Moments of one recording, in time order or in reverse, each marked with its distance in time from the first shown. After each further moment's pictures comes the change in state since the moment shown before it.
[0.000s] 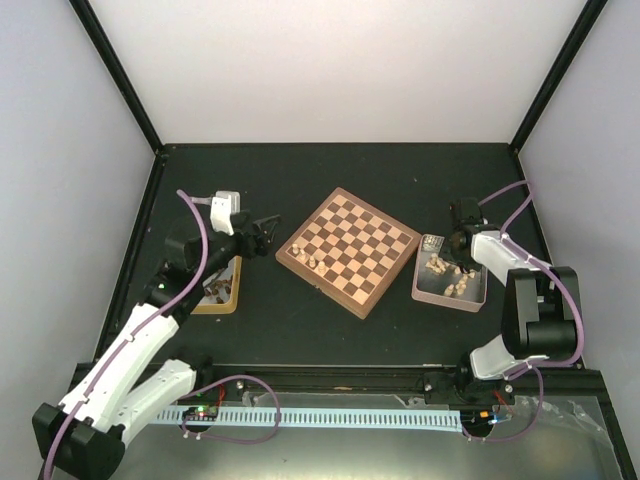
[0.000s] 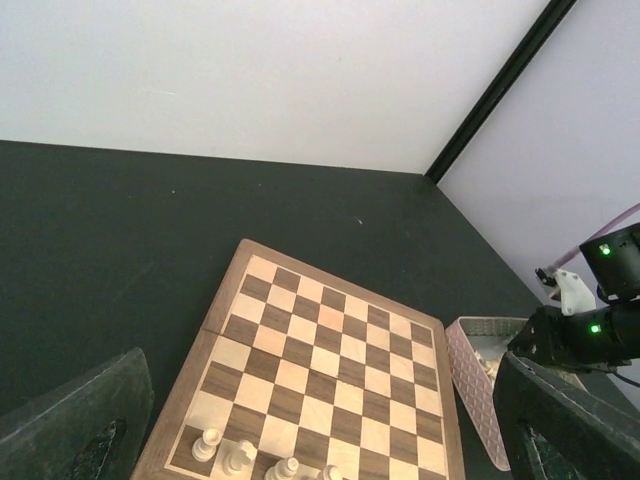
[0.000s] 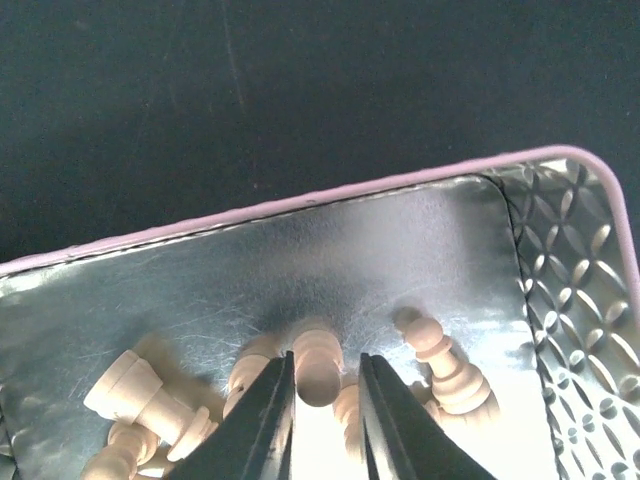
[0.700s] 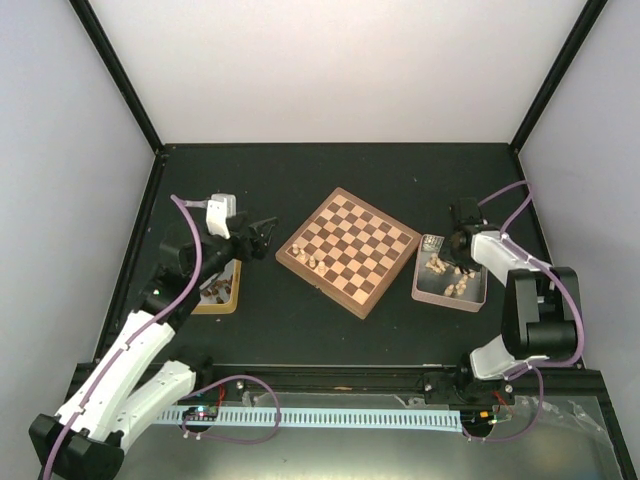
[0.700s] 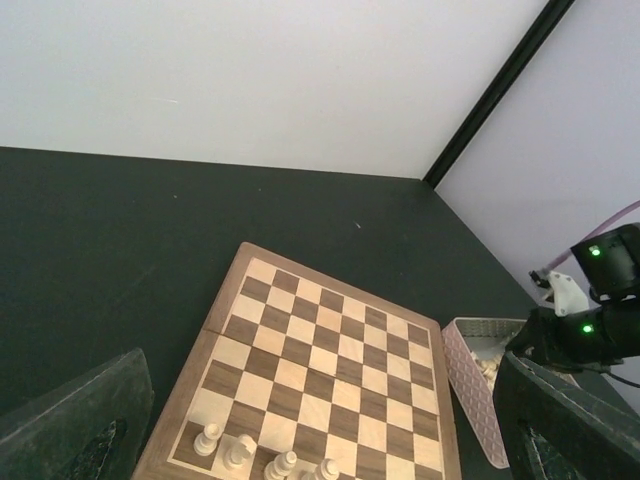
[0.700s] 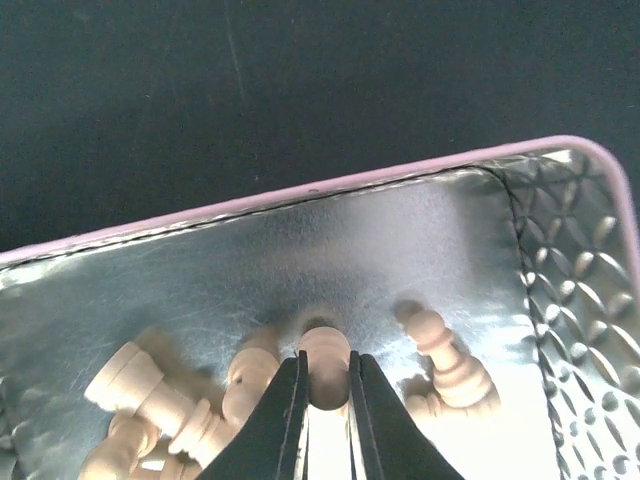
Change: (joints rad) left arm 0.000 -0.054 -0.001 -0.034 -0.002 0.001; right arm 0.001 0.011 0.000 -0.003 -0.006 0.000
